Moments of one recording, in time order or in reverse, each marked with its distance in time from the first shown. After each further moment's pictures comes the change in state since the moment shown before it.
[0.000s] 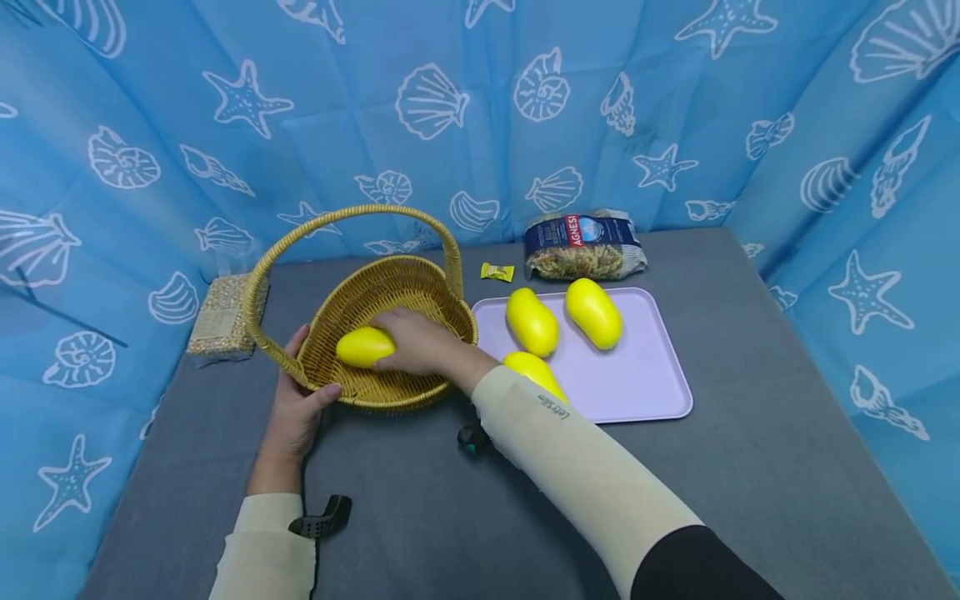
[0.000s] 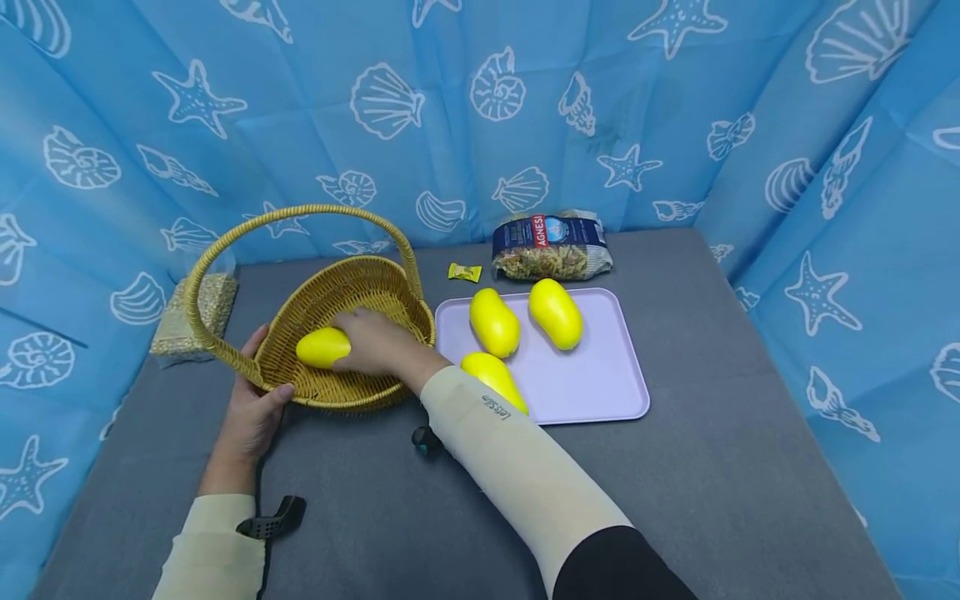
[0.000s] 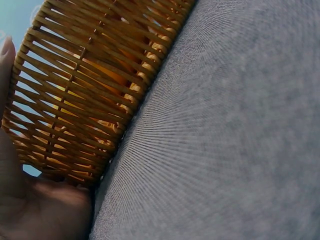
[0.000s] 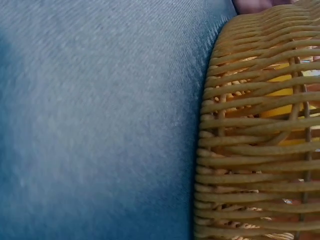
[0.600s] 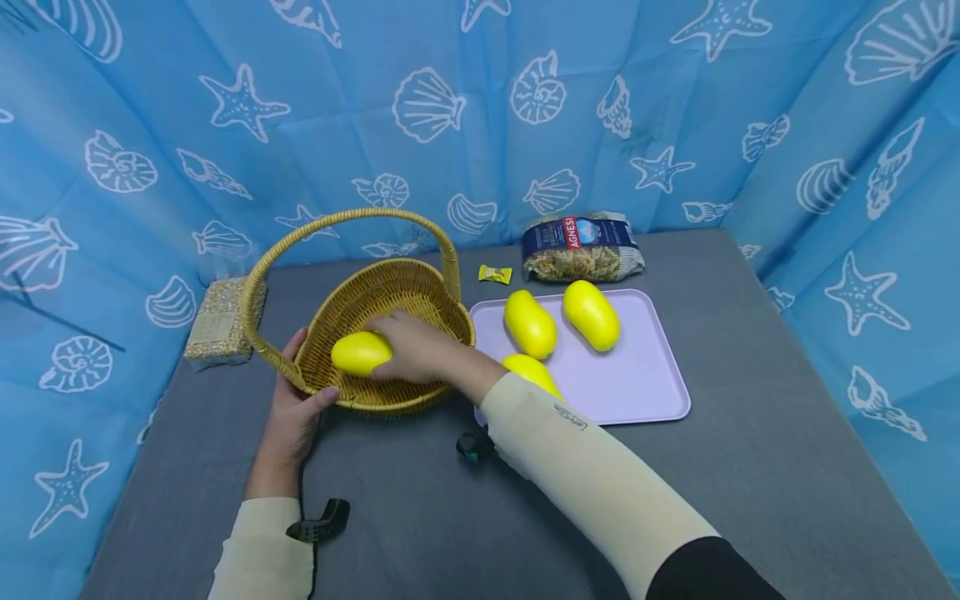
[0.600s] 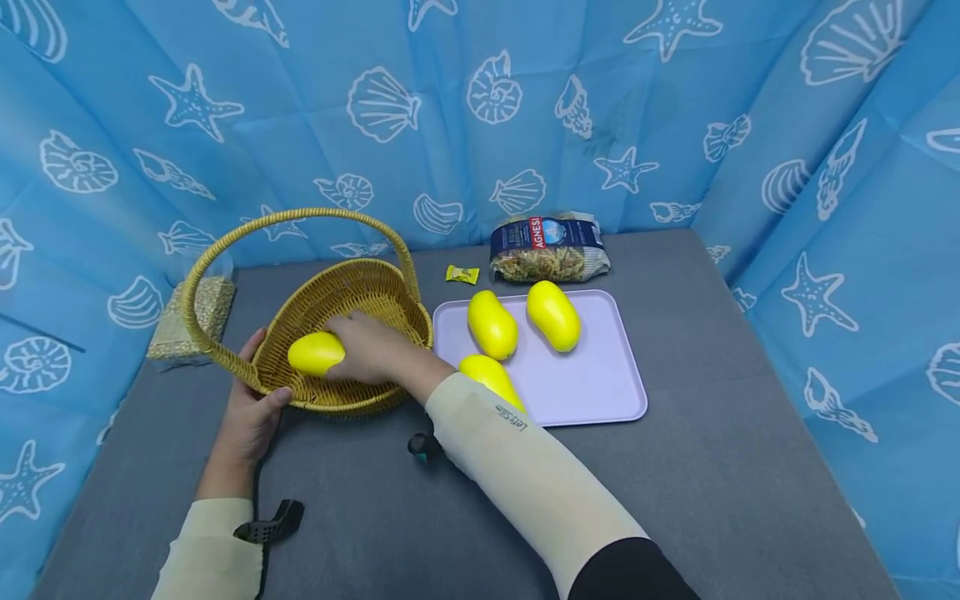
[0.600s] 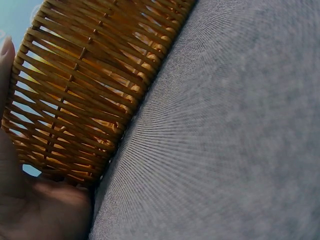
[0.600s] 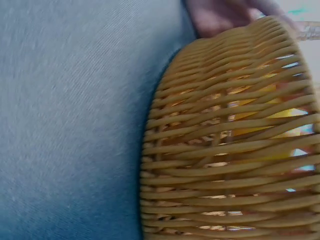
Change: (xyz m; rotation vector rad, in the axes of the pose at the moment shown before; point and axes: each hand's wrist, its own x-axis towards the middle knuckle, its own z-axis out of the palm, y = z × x) left_hand 0.000 -0.003 -0.002 -0.019 -0.011 0.013; right_hand -0.016 -0.015 -0.015 0.037 -0.018 0.006
